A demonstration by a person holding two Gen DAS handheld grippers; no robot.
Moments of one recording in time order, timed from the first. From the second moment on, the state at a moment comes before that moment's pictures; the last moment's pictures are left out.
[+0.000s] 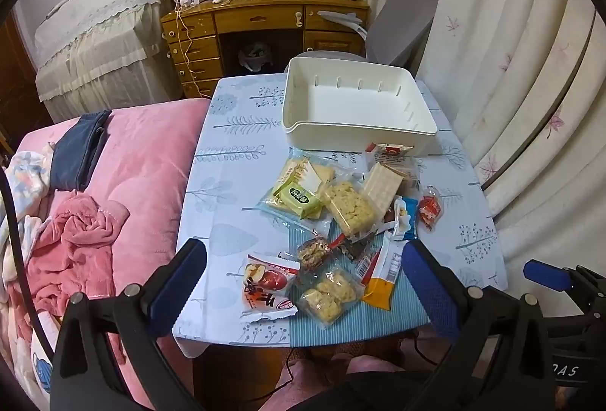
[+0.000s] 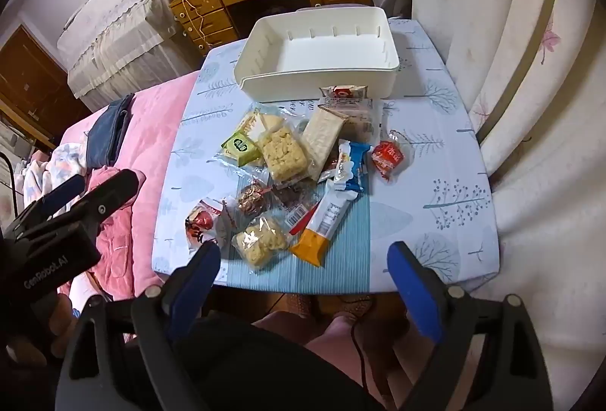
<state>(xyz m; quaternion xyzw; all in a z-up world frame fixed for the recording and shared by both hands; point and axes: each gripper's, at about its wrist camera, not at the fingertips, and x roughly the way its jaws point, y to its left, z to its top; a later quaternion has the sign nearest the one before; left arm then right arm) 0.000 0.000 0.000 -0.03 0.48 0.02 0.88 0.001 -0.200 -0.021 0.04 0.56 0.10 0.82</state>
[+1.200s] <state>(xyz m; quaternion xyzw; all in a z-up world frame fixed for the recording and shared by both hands) 0.002 -0.022 0.012 -0.01 0.46 0.06 0.88 0.031 -0.223 -0.020 0.08 0.54 0.17 0.82</state>
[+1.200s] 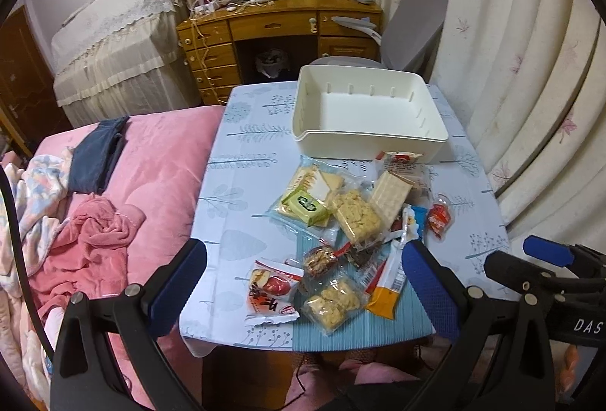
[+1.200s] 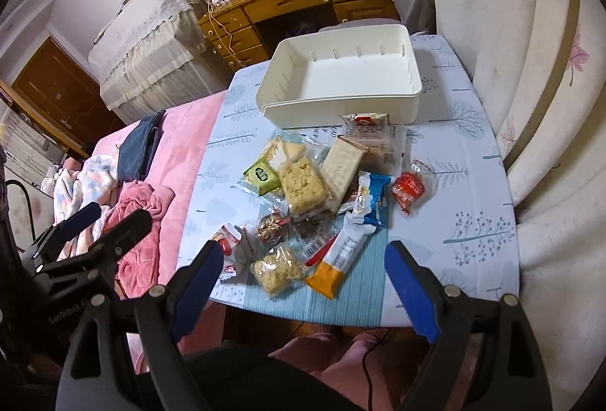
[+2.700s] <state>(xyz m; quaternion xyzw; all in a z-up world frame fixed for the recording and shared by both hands) 0.027 0.064 -0.123 0.01 0.65 -0.10 0.76 0.014 -0.218 -0.130 0.30 0.63 -0.04 0.71</state>
